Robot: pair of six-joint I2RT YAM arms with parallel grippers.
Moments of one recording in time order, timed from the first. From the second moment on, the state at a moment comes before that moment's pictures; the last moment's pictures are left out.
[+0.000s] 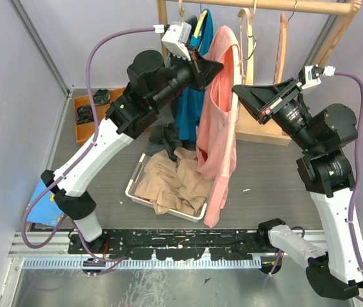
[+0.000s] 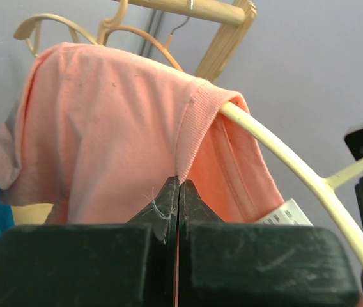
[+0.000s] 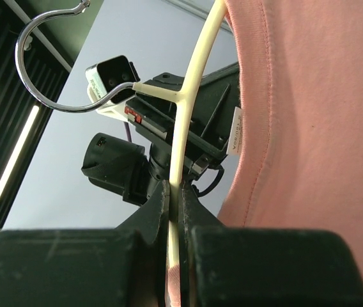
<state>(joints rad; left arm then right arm) -0.89 1.74 2.17 -0.27 -0.05 -0.39 0.28 0.93 1.48 -0.26 -0.41 1.32</state>
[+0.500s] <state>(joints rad) -0.89 1.49 1.91 -0.29 0.03 -0.43 0.28 0.96 1.43 -0.19 -0.37 1.35</state>
